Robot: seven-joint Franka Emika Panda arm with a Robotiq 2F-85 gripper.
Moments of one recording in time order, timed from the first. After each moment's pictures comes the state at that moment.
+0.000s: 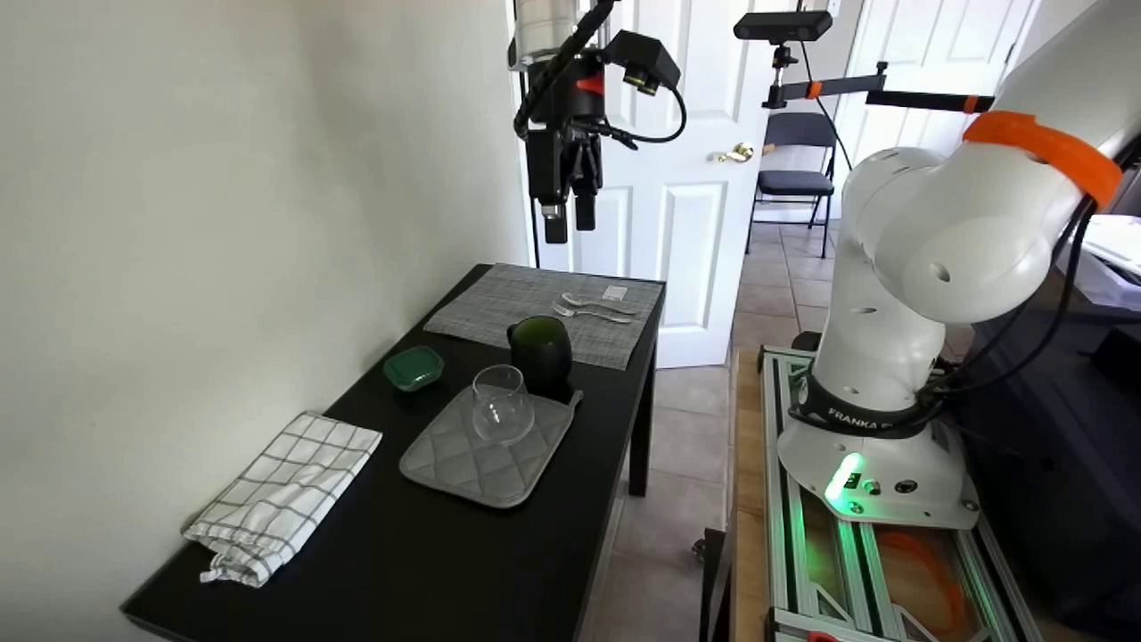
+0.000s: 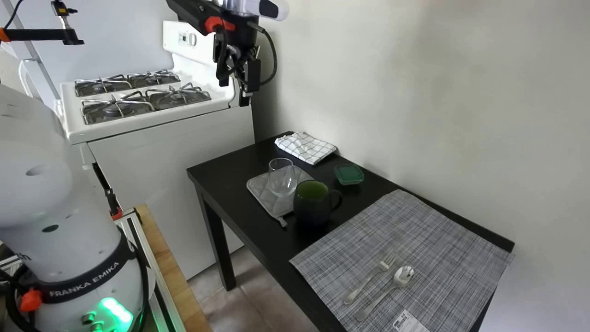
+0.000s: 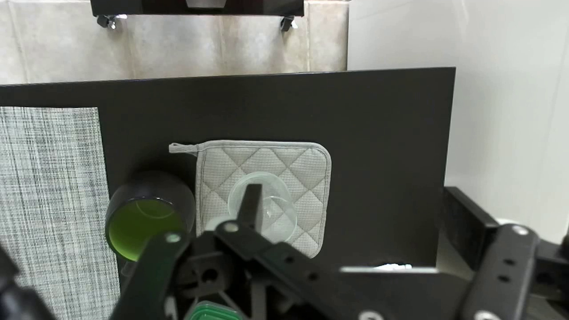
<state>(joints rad) 0.07 -0.66 -0.05 -2.56 0.20 1.85 -0.02</state>
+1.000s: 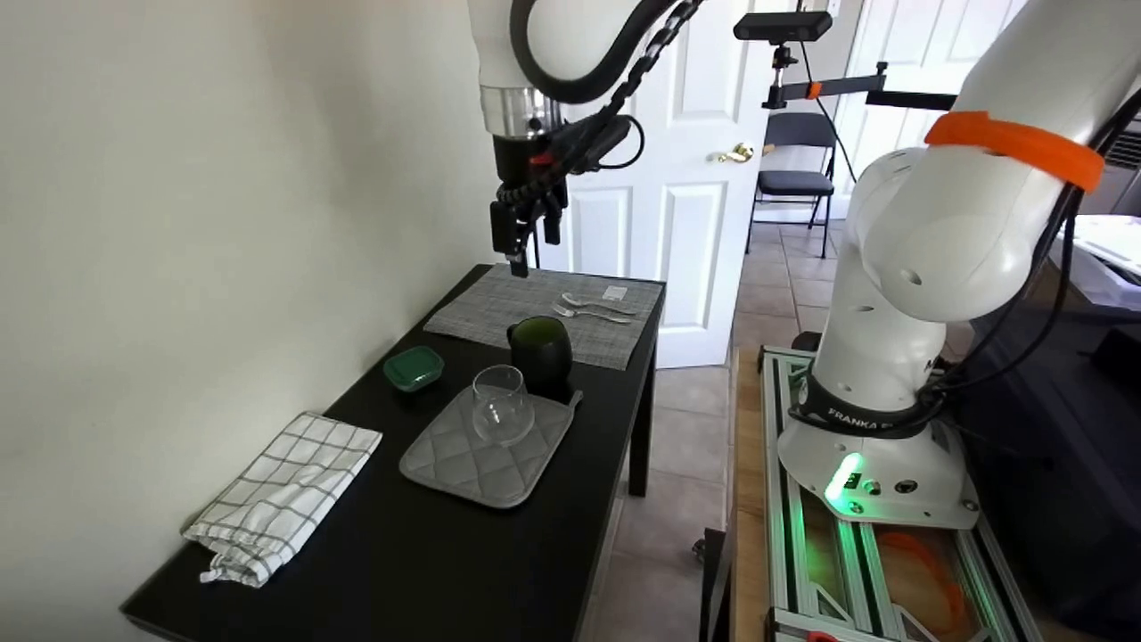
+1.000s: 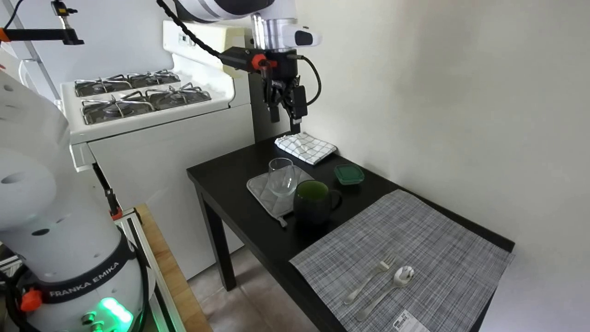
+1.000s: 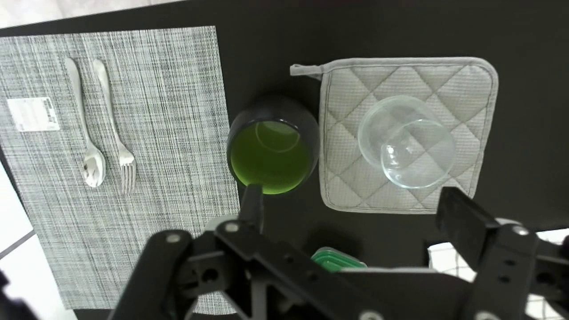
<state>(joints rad) -0.06 -0.39 0.06 -2.56 -0.10 2.21 0.15</state>
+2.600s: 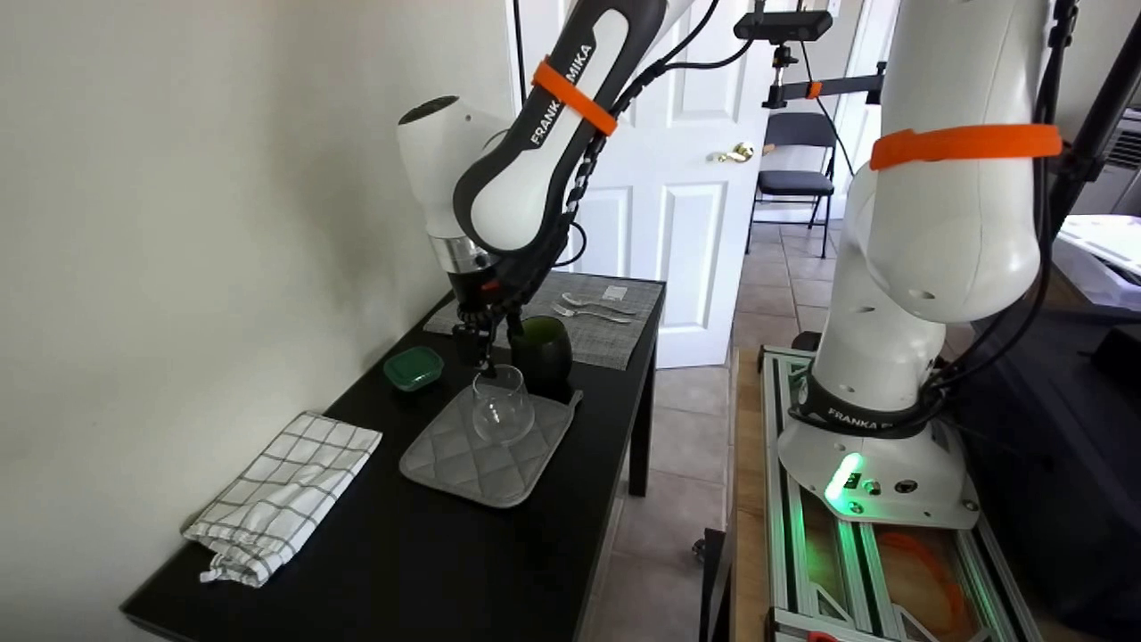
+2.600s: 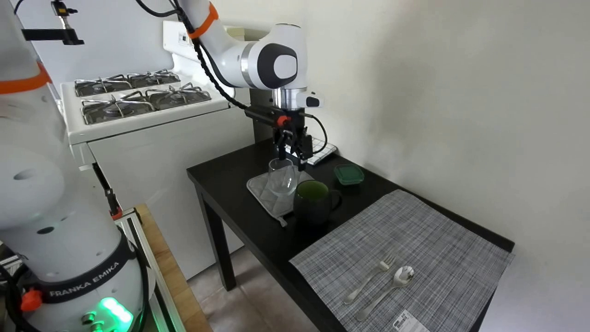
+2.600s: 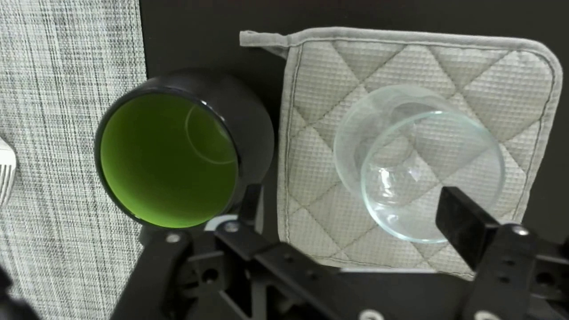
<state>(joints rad) 0.00 0.06 0.08 -2.45 -0.20 2.45 0.26</state>
